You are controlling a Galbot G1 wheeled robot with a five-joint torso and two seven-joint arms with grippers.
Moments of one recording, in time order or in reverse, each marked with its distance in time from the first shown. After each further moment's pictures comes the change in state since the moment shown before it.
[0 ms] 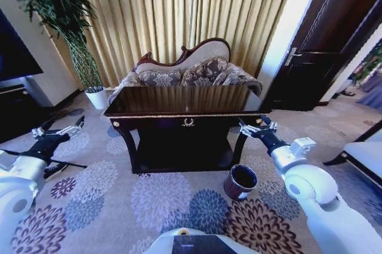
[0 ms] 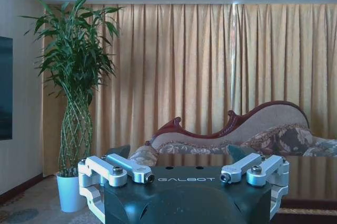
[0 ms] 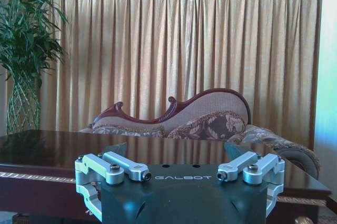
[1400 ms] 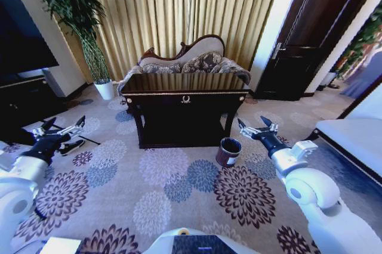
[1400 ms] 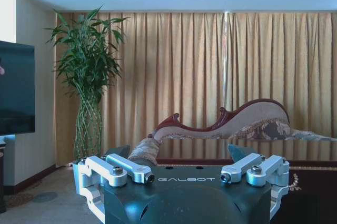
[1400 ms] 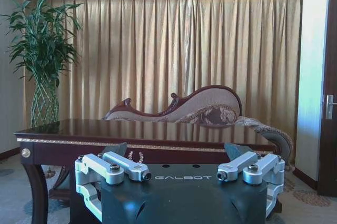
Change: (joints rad) left arm 0.004 -0.002 0.000 -0.013 -0.002 0.000 0.000; right arm -0.029 0.018 0.011 0.018 -0.005 0.005 0.001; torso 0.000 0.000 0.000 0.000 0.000
